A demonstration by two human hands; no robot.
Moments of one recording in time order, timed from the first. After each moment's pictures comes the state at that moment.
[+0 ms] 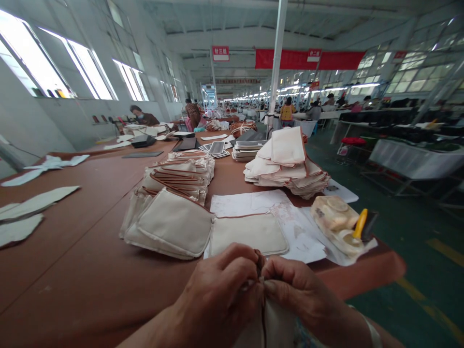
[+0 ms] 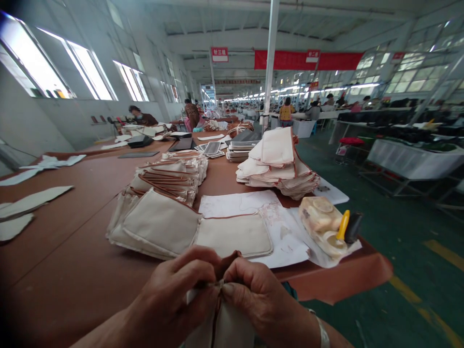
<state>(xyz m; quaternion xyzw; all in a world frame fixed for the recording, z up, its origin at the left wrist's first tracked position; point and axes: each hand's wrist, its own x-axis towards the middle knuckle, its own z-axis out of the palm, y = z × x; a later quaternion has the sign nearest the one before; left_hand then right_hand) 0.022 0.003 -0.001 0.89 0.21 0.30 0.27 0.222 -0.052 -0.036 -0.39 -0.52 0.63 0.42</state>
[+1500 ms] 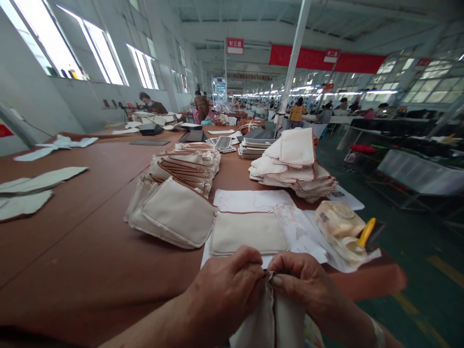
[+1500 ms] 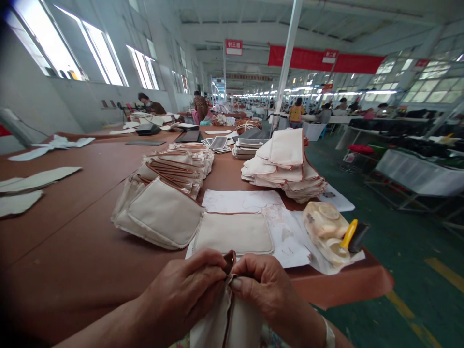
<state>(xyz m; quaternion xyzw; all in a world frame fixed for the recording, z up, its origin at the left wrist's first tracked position) 0.021 0.001 -0.021 0.92 0.21 0.30 0.15 0.225 -0.044 -0.040 -0.43 -0.48 0.64 0.41</state>
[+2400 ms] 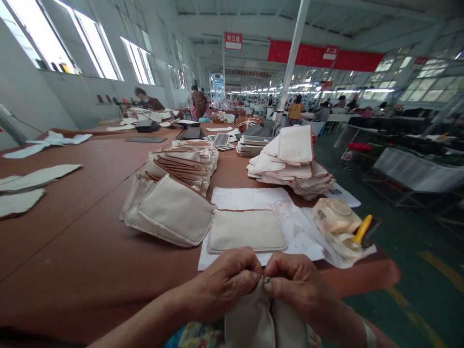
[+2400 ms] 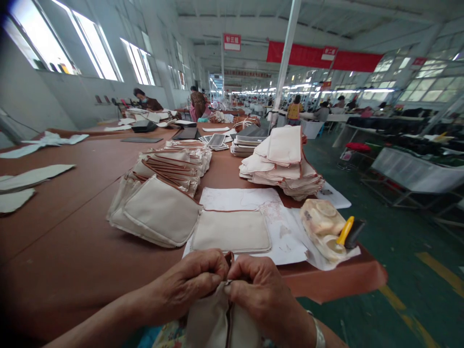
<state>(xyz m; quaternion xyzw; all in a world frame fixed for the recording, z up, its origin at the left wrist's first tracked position) 0.021 0.022 -0.021 0.78 0.27 0.14 0.55 0.214 -0.045 -0.038 -0.50 -0.54 0.55 0.40</state>
